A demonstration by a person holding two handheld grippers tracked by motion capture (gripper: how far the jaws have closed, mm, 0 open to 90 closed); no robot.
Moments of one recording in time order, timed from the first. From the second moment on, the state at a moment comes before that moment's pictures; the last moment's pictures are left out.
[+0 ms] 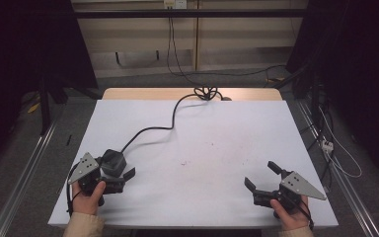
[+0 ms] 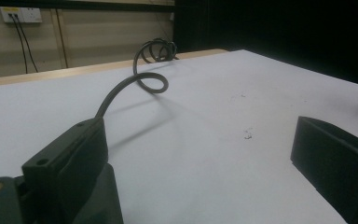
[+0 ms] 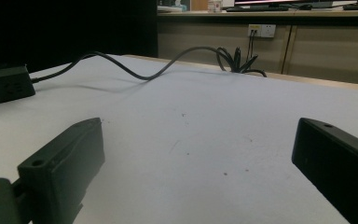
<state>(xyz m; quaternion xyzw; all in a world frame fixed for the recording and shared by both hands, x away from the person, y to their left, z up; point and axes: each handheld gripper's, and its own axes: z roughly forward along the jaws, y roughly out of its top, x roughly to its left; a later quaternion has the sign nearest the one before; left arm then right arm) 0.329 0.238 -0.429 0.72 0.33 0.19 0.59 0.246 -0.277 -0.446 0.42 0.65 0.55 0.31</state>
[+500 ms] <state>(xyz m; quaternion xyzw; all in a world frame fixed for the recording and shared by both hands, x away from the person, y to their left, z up) 0.329 0.248 -0.423 0.71 0.33 0.20 0.59 0.247 -0.276 -0.445 0.42 0.65 0.55 0.32</state>
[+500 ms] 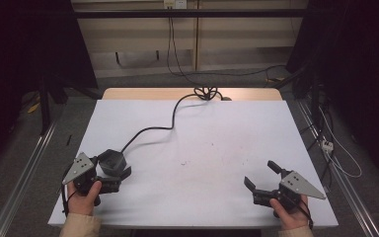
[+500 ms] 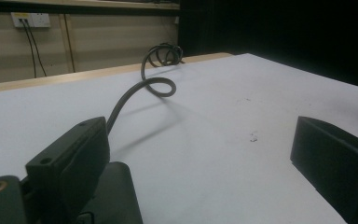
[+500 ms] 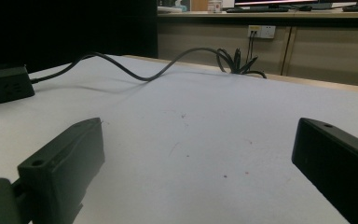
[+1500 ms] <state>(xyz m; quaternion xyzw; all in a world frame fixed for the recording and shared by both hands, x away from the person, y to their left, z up) 0.333 0.270 -0.414 0.72 0.36 0.19 0.57 0.247 -0.276 -0.443 0.41 0.65 0.55 0.32</state>
